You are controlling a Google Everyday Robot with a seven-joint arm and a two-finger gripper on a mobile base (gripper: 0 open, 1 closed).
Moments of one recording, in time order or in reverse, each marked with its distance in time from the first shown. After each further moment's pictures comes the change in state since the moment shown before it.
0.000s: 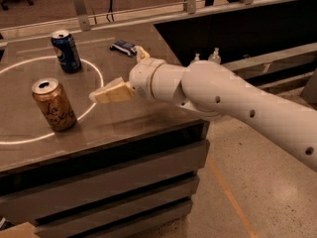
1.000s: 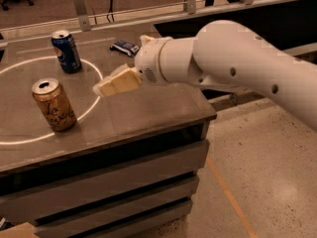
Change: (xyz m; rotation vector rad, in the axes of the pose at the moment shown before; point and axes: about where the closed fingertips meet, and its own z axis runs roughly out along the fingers) arm -0.030 0.001 -0.039 -0.057 0.158 0.001
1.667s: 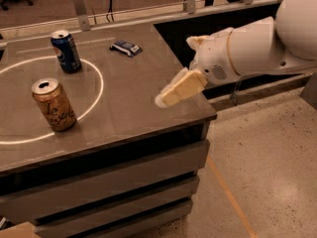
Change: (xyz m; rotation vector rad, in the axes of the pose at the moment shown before) arm 0.047 -0.033 -0.117 -0.058 0.215 -0.091
